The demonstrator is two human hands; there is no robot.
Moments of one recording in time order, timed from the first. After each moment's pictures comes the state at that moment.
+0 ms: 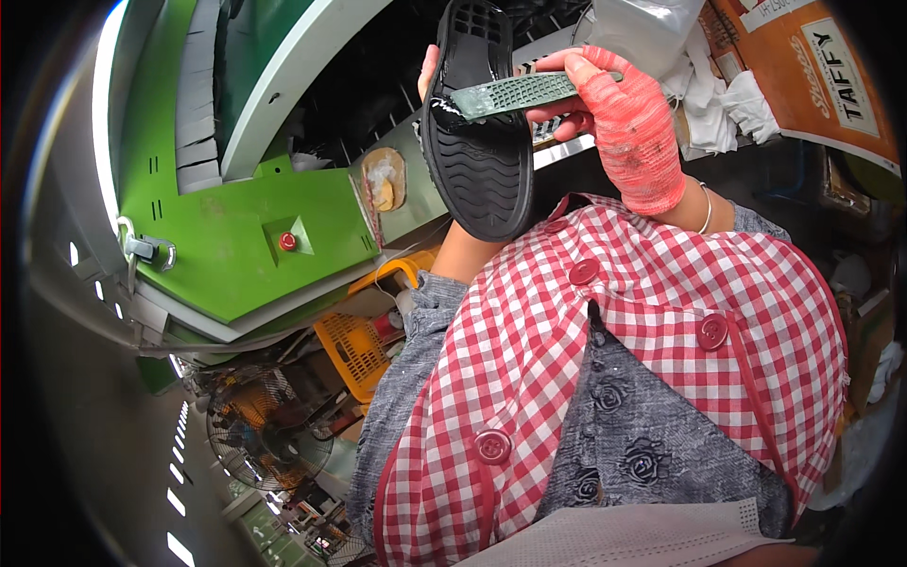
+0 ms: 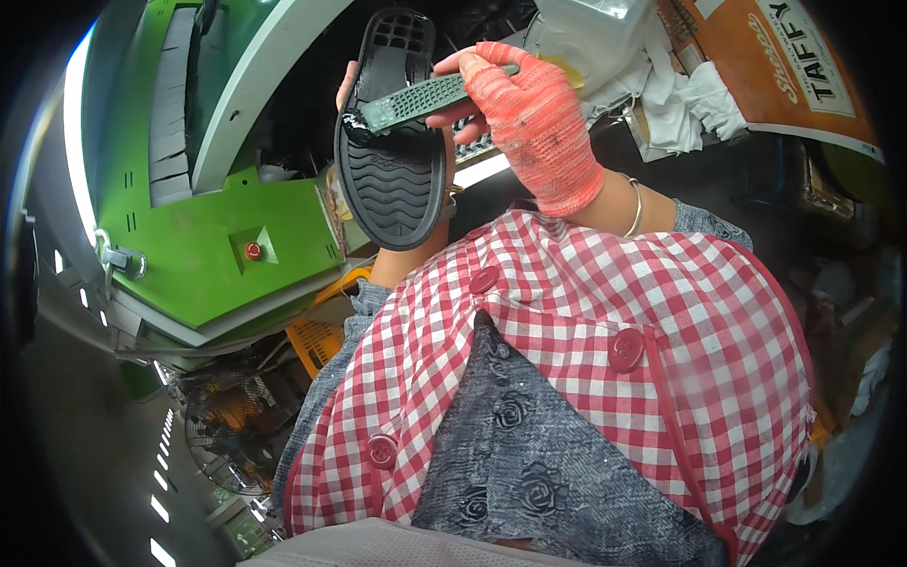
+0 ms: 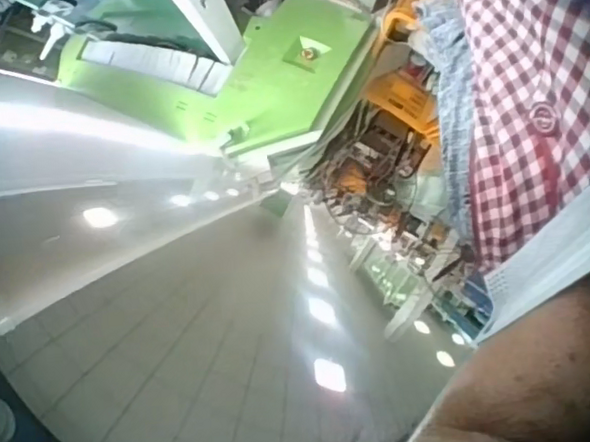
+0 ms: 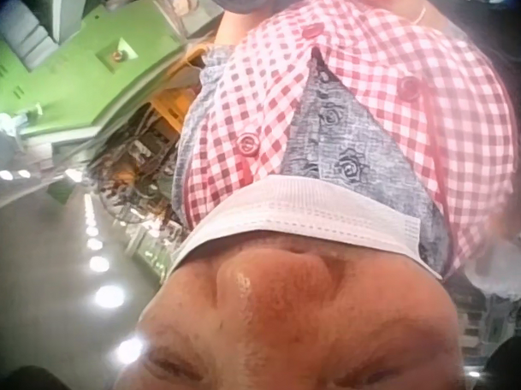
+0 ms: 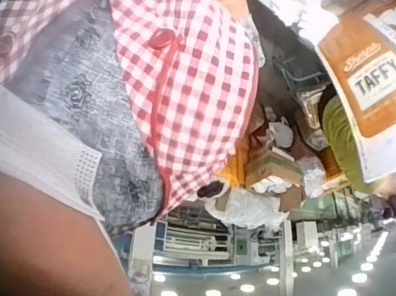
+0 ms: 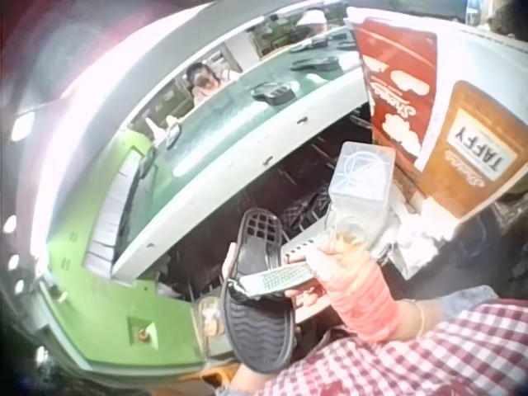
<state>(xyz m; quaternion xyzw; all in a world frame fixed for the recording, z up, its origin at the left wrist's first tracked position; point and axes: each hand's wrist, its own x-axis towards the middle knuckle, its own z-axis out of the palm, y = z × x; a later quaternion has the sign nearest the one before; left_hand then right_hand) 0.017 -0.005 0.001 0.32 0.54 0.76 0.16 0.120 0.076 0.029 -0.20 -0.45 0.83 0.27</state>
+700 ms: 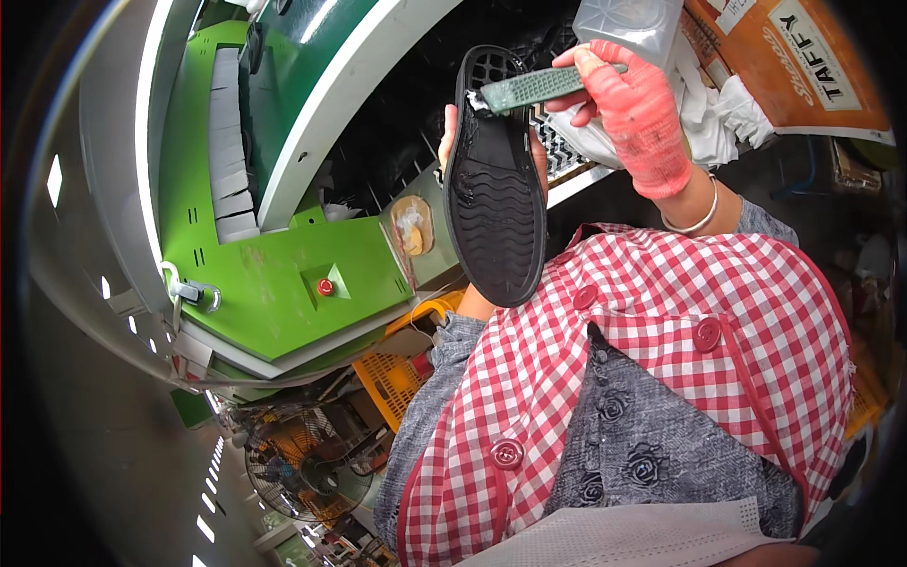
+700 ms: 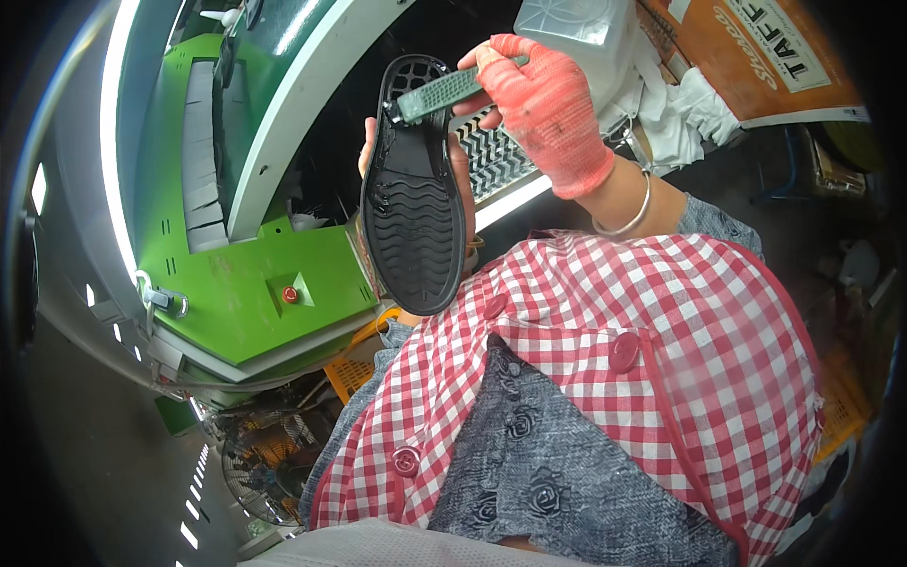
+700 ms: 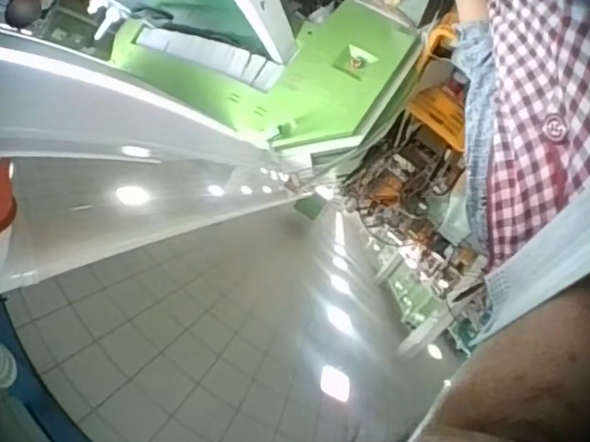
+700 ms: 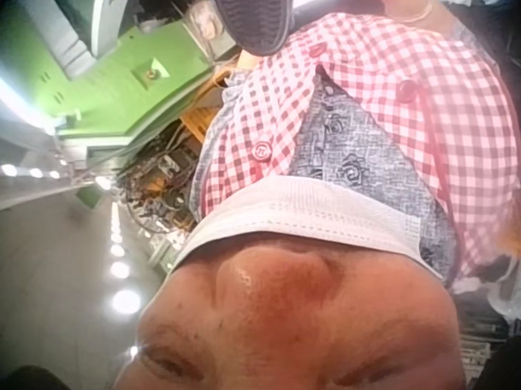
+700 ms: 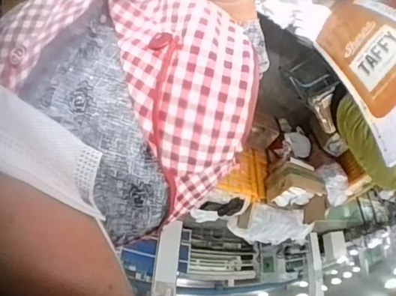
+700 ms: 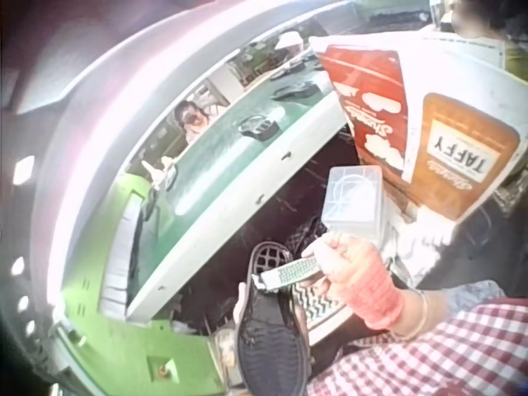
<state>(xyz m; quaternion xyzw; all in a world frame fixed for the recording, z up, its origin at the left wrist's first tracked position) 0.043 -0.006 0.020 0.49 0.70 0.51 -0.09 0.123 0.104 0.032 -0.23 -0.49 0.75 0.38</state>
